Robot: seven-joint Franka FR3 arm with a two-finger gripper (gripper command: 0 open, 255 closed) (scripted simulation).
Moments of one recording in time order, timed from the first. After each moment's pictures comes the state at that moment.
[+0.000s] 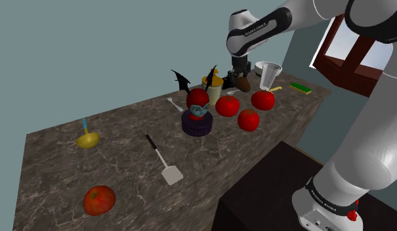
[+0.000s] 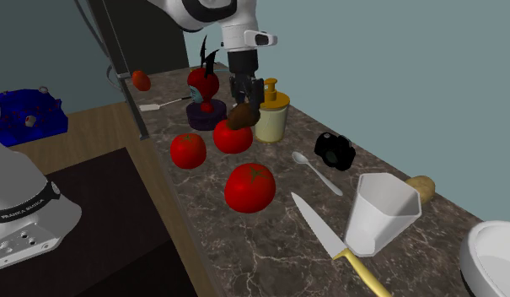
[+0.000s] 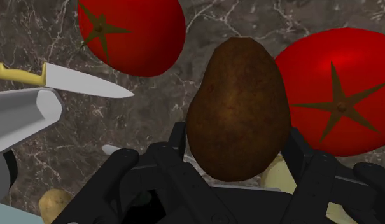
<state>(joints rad) -0.08 0.16 -0.16 -1.95 -0.26 2.08 -0.01</state>
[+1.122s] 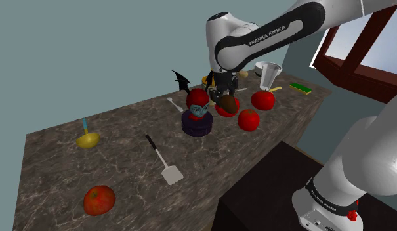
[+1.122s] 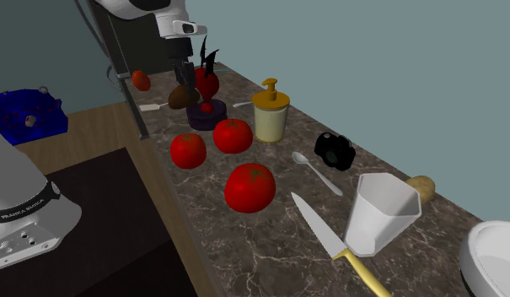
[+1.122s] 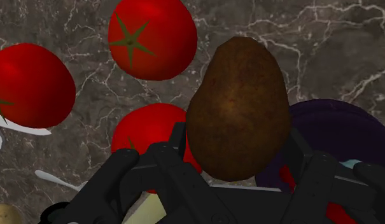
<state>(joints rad) 0.12 -0.11 0.03 -2.25 -0.24 2.02 0.37</state>
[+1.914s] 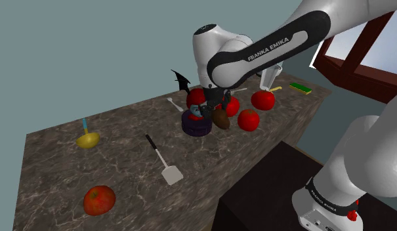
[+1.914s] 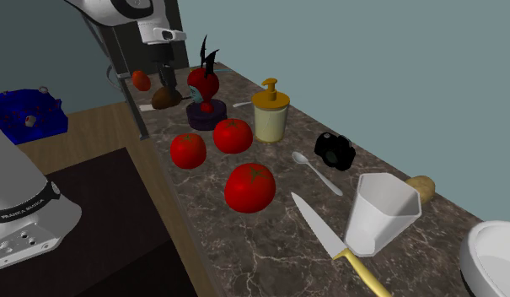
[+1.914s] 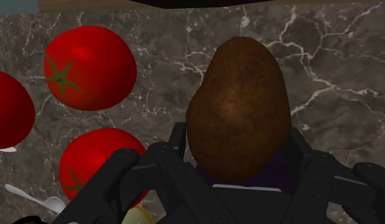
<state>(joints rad) 0.20 -0.11 0.13 -2.32 -0.21 2.05 0.54</state>
